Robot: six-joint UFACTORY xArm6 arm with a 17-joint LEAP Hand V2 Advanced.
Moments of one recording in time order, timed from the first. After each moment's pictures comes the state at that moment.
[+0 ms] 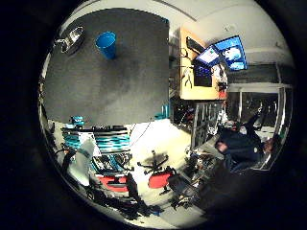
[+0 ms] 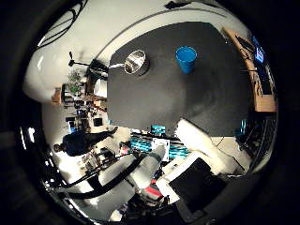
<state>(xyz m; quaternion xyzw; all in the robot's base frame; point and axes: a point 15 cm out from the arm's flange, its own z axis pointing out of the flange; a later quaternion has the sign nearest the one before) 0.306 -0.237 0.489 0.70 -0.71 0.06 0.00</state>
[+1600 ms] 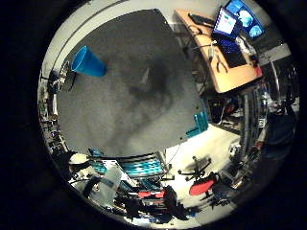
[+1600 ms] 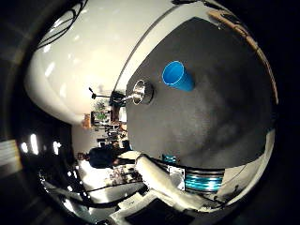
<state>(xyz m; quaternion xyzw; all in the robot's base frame) 0.346 -0.353 0.340 0.58 -0.79 -0.06 -0.21</state>
